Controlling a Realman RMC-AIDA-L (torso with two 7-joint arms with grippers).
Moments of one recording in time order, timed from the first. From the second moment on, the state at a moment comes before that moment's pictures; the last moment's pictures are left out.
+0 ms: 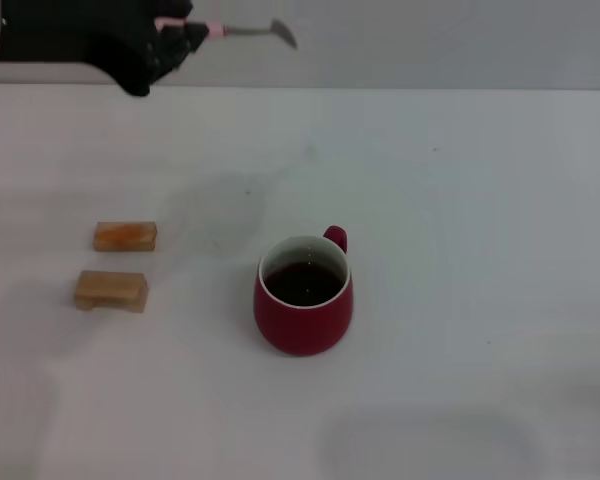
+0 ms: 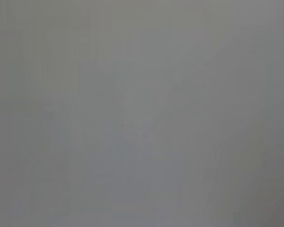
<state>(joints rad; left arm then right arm) -0.39 -2.06 1.24 2.04 -0.83 -1.46 0.85 -0.01 2.08 0.16 0.35 -1.55 -1.68 -0.04</state>
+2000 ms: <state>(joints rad) -0.51 -2.06 1.40 2.06 -0.67 -1.86 0.85 -0.01 2.08 0.15 0.35 -1.50 -1.70 -0.04</state>
